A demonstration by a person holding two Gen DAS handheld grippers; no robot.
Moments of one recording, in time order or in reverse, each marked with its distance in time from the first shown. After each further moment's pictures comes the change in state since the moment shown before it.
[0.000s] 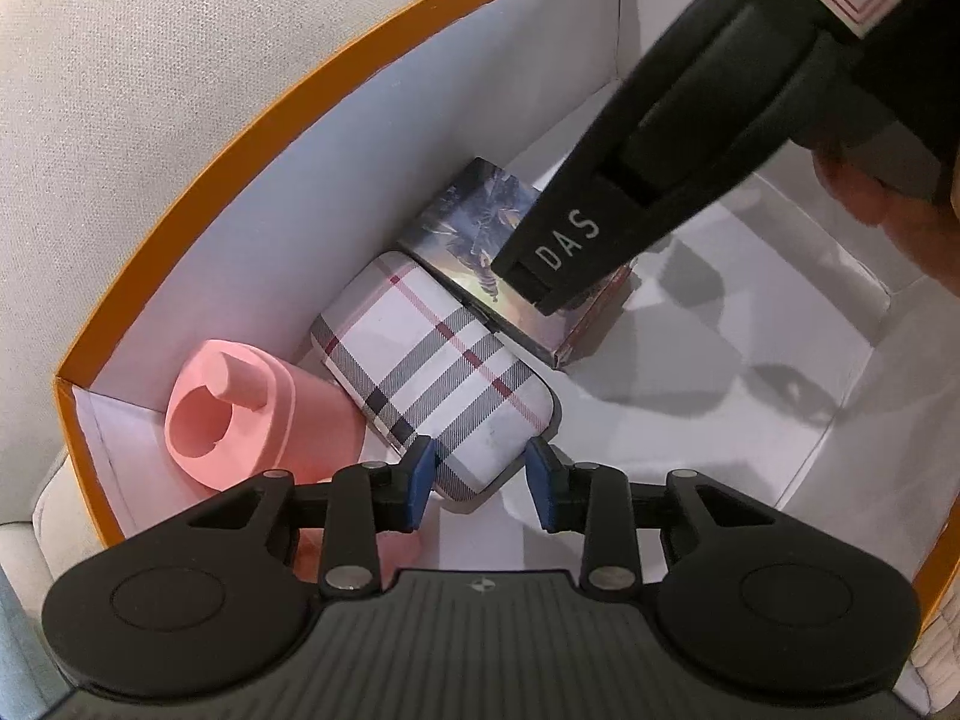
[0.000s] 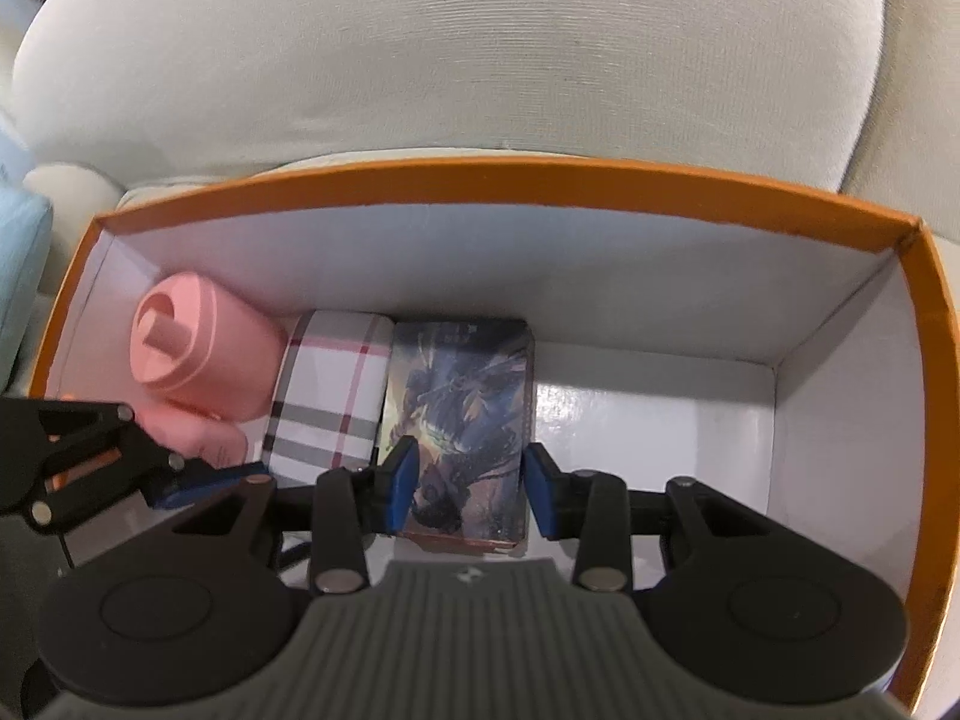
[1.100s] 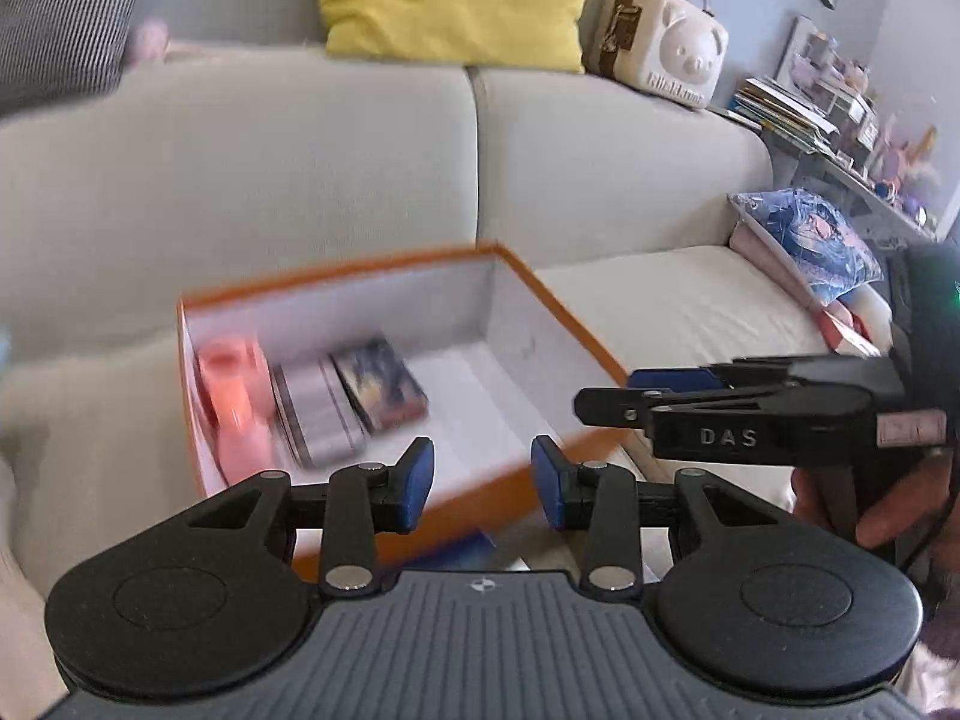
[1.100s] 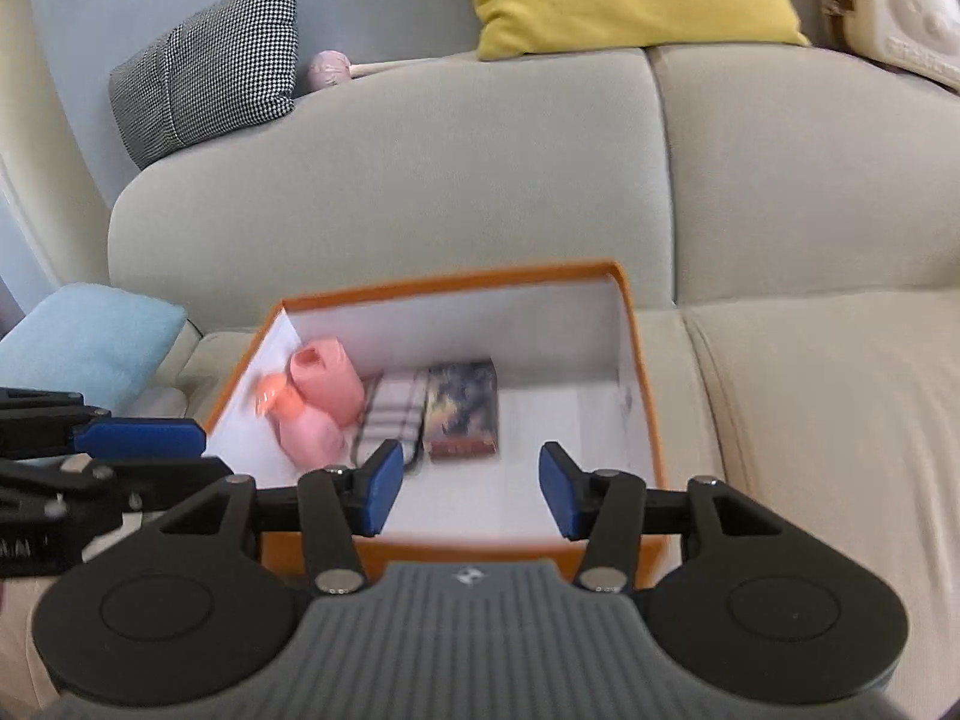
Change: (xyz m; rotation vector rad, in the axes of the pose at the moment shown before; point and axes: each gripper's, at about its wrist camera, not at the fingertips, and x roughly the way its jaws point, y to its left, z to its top) left arm -0.172 -0.057 -0.109 -0.410 -0.522 -0.205; right arm -0.172 0.021 -0.180 0.053 -0.495 -0.049
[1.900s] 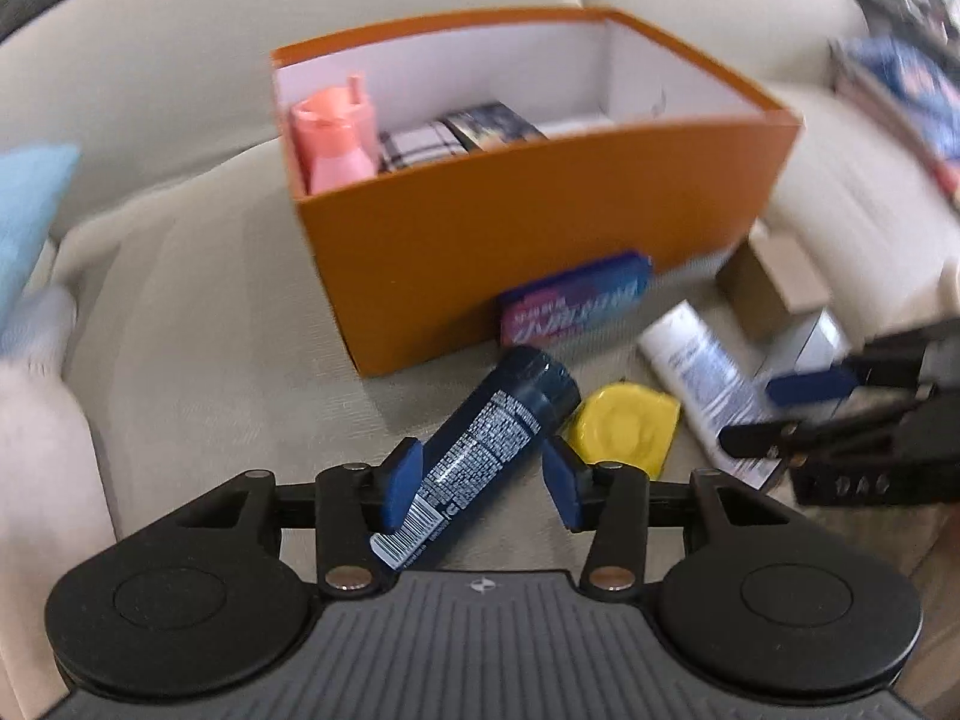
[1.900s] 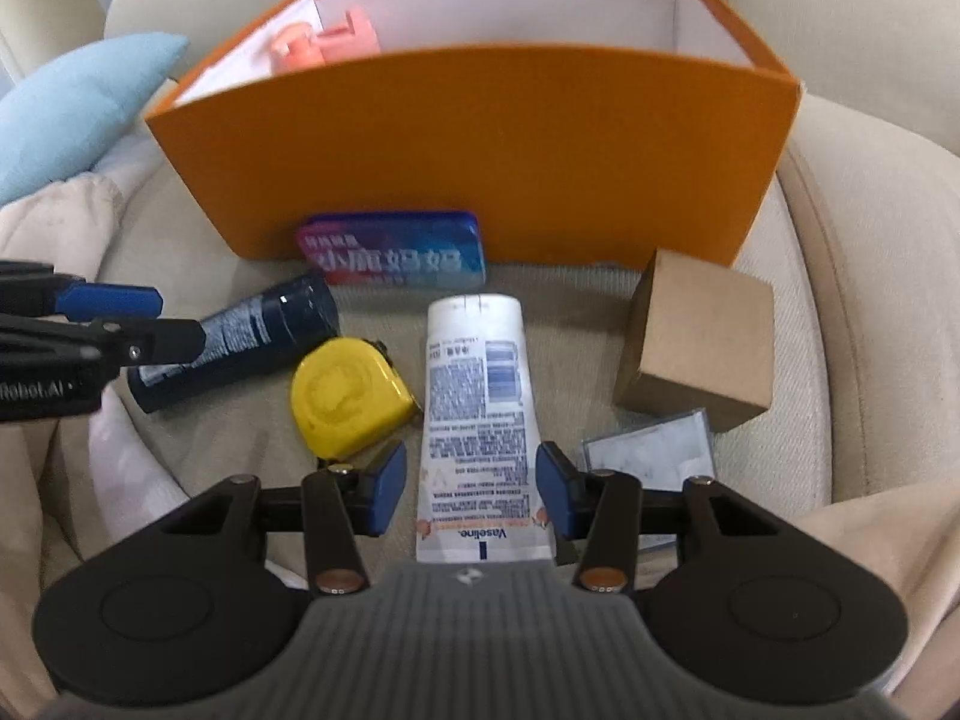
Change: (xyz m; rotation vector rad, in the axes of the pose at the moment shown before) left arm 0.033 0.032 -0.093 0.074 0.218 0.259; right arm 0.053 0.031 -0.135 -0.098 0.326 -0.036
